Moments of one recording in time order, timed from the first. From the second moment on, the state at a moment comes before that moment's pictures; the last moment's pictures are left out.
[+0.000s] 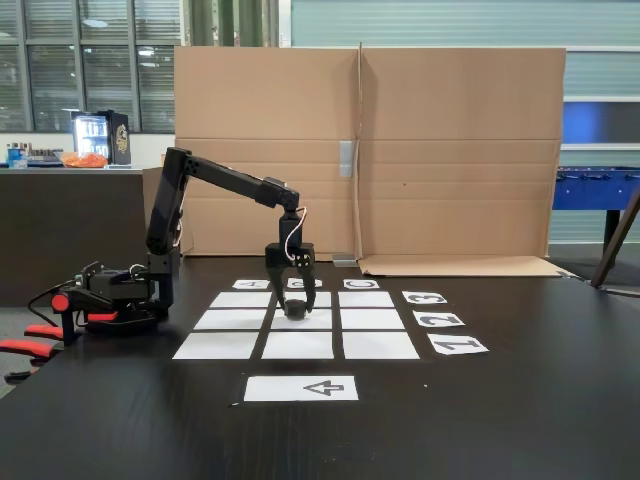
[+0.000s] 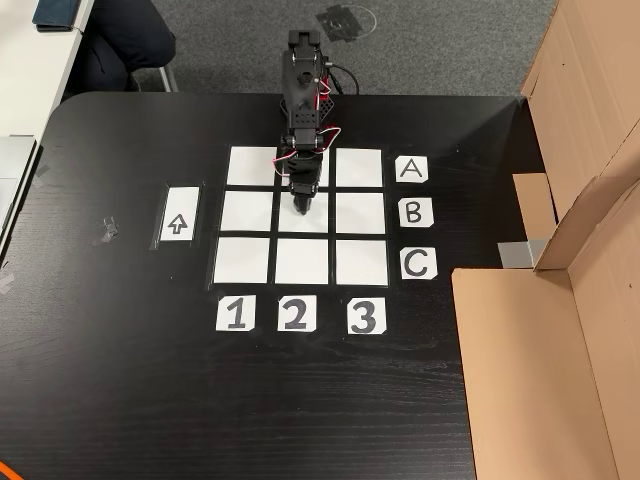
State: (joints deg) arm -7.4 74.8 97.0 68.8 7.6
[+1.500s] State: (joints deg) arm -7.2 72.9 98.5 64.3 7.2
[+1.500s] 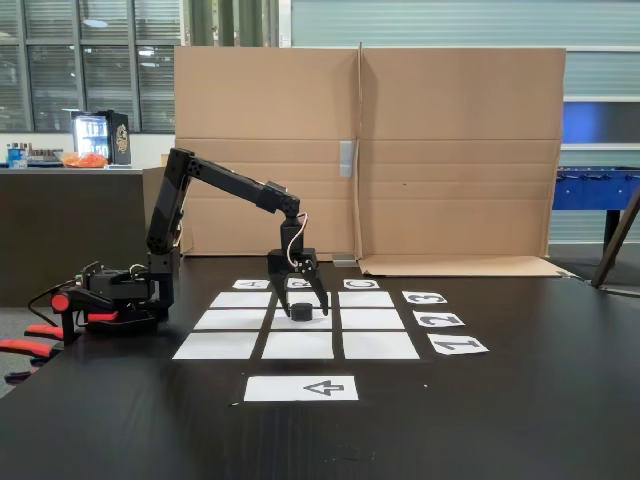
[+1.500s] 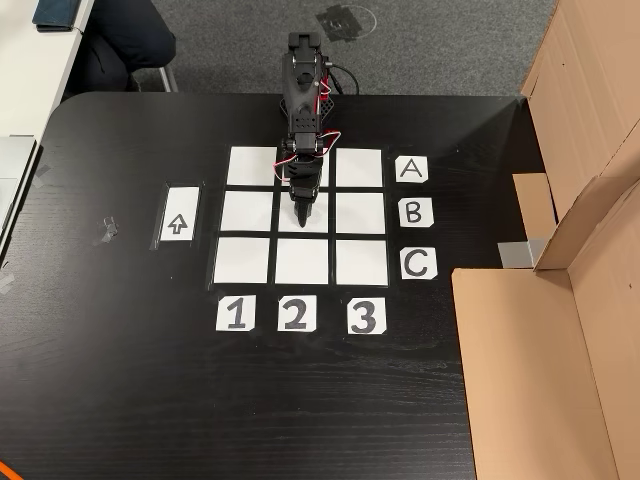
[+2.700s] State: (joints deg) arm -14.9 113.7 111.7 68.7 7.2
